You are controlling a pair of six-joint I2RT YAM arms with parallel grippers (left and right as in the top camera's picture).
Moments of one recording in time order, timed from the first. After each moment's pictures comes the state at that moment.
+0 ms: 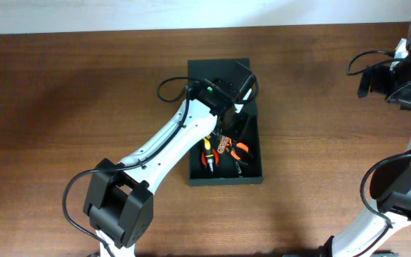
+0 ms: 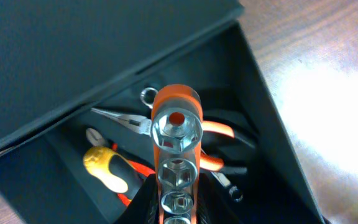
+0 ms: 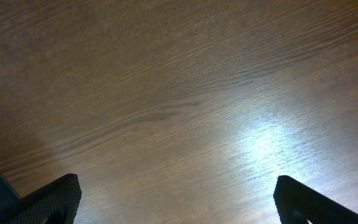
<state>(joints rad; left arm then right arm) -0.68 1.96 1.73 -1.03 0.05 -0.21 -0.34 2.00 2.07 -1.49 0.06 0.05</state>
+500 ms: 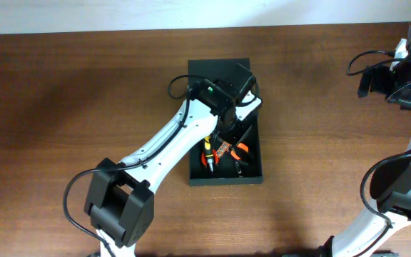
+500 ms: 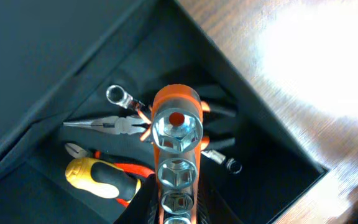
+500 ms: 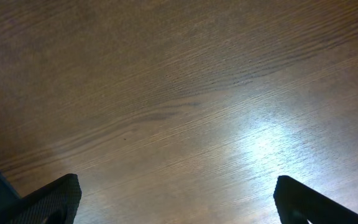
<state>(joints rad) -0.68 1.98 1.73 -1.07 0.15 0.07 -0.34 2.00 2.07 -1.49 0.06 0.05</state>
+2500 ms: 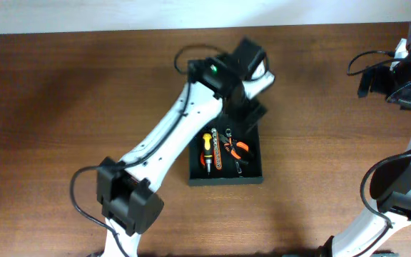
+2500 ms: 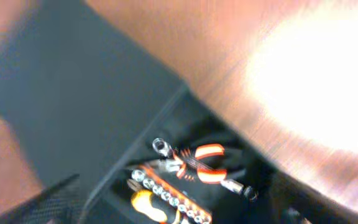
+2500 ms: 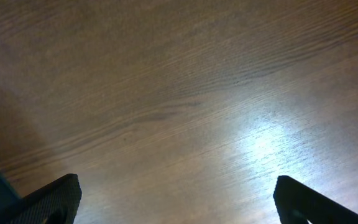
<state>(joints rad) -0.67 2.07 2.14 -1.22 0.09 0.16 -0.34 2.00 2.07 -1.49 0.06 0.05</state>
